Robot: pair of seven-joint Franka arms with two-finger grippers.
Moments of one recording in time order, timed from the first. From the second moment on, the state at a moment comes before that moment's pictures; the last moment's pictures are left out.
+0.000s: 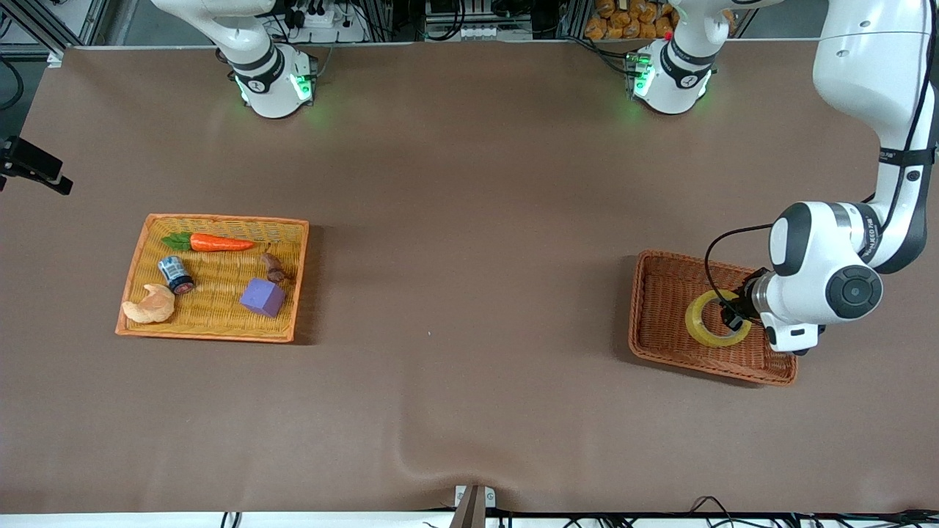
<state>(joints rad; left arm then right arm) 0.04 0.51 -0.08 -1.73 0.10 2.03 -1.01 -0.03 -0.02 -0.09 -1.53 0.00 1.52 -0.05</state>
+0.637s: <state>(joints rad) 0.04 0.42 -0.09 -1.80 0.15 2.08 -0.95 -0.03 -0.02 -0.09 -1.52 0.00 1.52 -0.05</state>
